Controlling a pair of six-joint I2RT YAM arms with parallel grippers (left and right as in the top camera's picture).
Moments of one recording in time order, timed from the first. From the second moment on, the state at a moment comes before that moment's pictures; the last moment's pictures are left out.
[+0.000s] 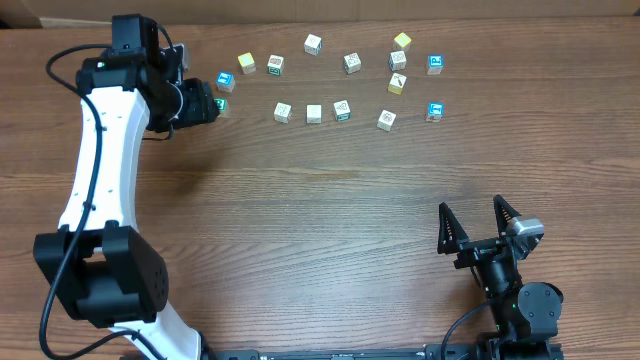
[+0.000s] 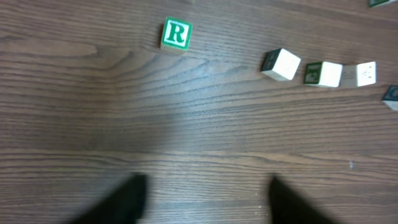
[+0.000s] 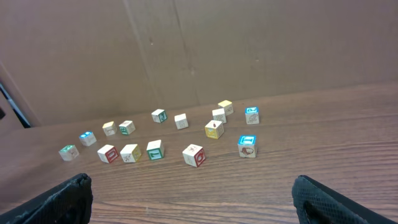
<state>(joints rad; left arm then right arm) 0.07 1.87 1.74 -1.09 0.20 -0.12 0.03 0.01 0.02 -0.02 -0.17 0.23</state>
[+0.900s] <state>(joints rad) 0.03 1.90 1.74 -1.01 0.18 -0.13 0.03 0.01 0.02 -0.02 -0.17 0.23</state>
